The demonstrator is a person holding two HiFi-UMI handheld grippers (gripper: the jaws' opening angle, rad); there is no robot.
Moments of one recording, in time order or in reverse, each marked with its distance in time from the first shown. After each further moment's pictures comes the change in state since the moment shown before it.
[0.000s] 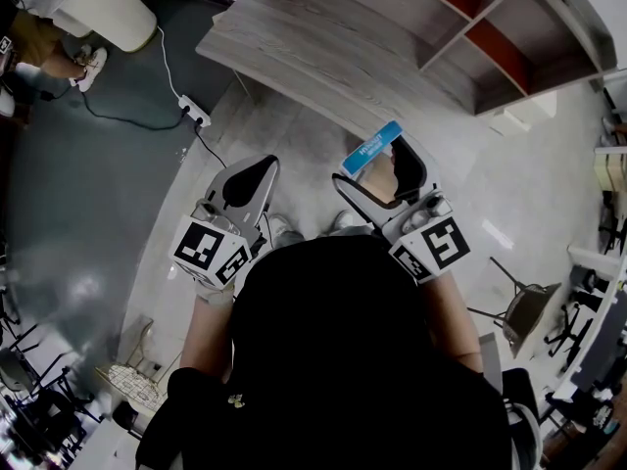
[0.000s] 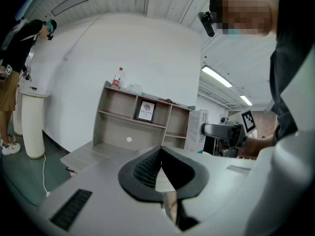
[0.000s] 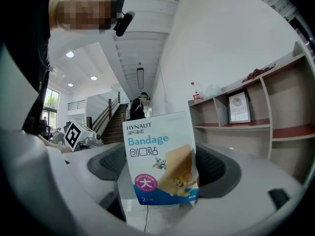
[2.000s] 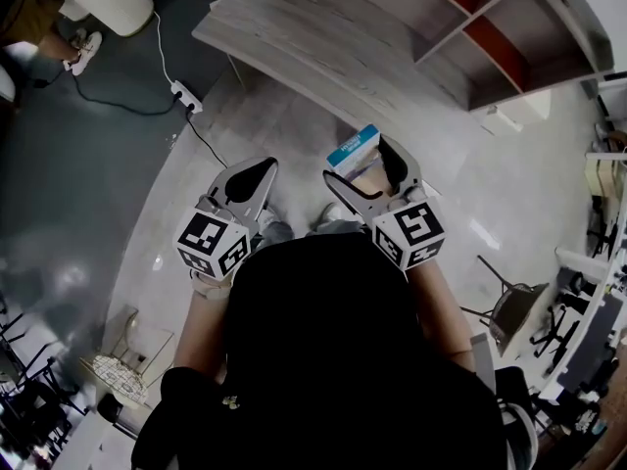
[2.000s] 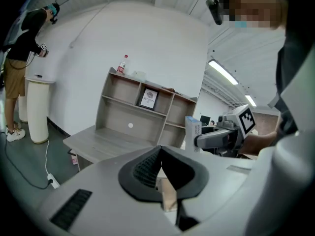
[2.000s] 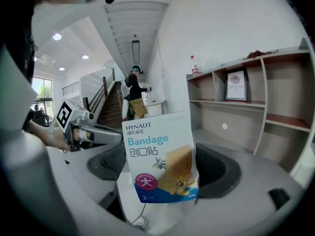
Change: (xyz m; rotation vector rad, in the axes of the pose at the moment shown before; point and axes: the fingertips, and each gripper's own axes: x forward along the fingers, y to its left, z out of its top) left arm -0.009 -0.013 -0.053 -0.068 0.108 0.024; right arm -0.012 0.003 -0.085 0.000 0.311 -0.039
